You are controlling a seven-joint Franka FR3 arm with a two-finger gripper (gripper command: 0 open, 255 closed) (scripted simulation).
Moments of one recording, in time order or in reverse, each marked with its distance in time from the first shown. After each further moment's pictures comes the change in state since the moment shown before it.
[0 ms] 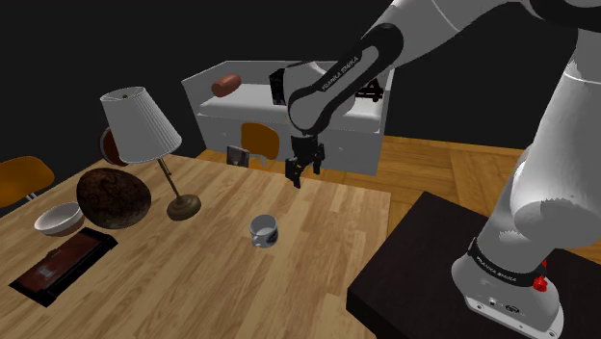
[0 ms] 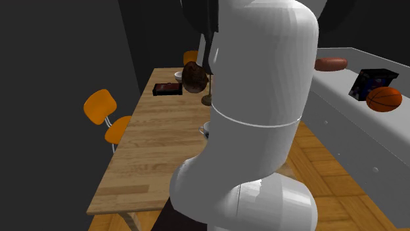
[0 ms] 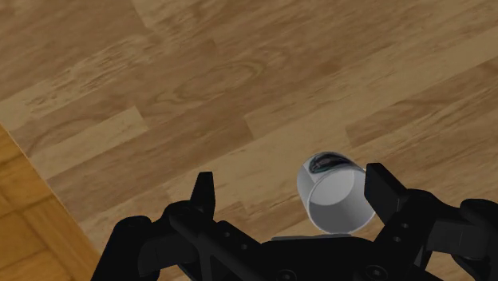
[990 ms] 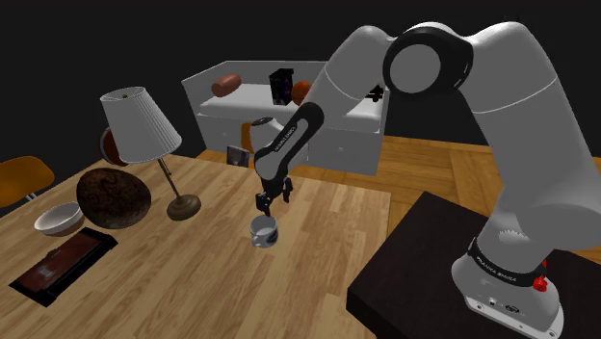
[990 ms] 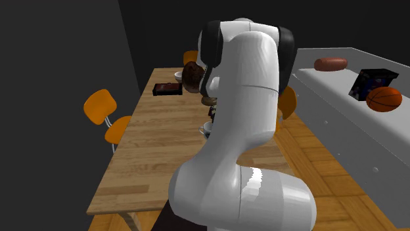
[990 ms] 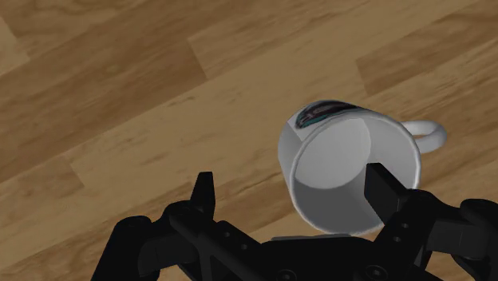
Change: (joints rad) arm 0.080 0.589 -0.016 0.442 -0.085 0.146 0.105
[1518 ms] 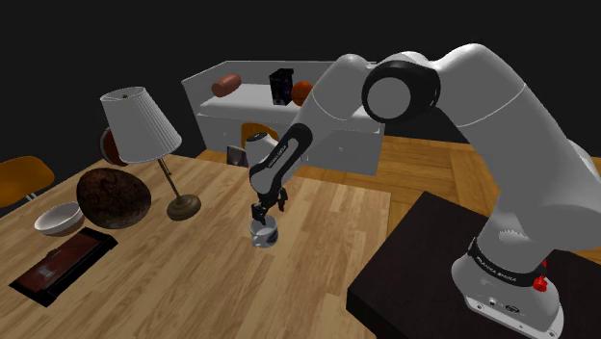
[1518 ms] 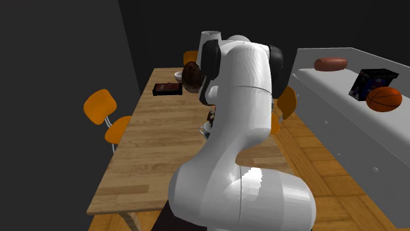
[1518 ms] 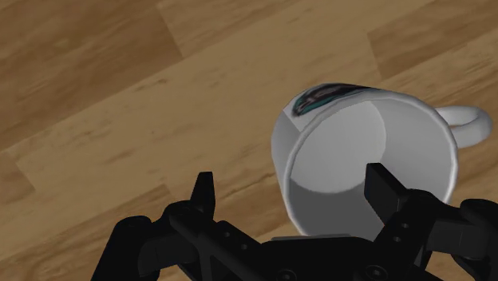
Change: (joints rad) arm 0.024 0.169 -0.010 0.151 -0.012 0.018 0.016
